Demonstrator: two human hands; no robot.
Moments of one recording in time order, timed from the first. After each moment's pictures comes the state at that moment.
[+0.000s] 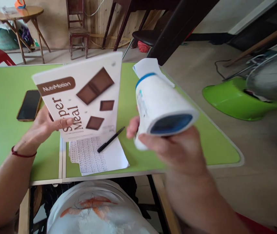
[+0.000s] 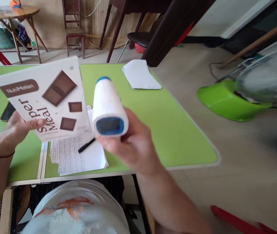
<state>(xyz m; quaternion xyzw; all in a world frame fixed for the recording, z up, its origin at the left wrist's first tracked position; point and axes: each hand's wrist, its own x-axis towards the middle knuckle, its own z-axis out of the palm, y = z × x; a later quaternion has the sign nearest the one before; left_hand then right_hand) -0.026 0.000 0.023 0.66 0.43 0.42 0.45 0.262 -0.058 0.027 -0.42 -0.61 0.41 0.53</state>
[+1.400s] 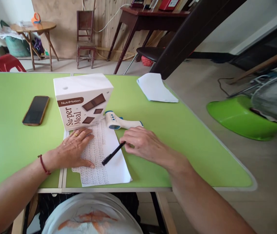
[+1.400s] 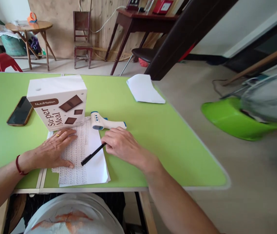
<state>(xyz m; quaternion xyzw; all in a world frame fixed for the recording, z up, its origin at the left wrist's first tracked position) 0.004 -0.020 -0.025 0.91 0.38 0.06 0.16 0.295 0.005 -0.028 -0.32 -0.93 0.00 0.18</state>
